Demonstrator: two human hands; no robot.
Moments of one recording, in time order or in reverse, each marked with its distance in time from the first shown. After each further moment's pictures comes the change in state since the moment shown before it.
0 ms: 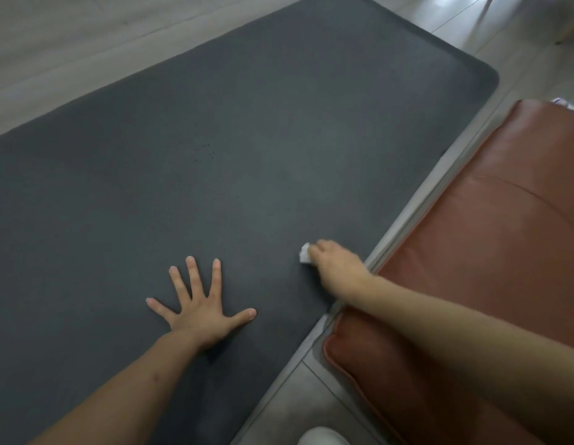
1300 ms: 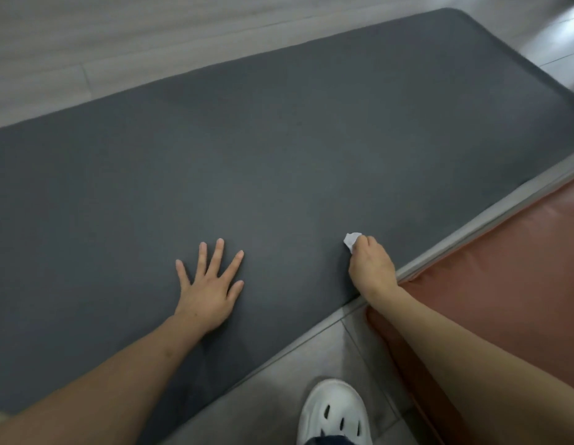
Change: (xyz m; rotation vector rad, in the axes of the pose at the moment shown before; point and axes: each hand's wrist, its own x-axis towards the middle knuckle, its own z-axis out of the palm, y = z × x) left_hand -0.066 -0.111 0.074 0.001 0.341 -0.001; right_hand -0.022 -0.057 0.044 0.114 0.209 0.209
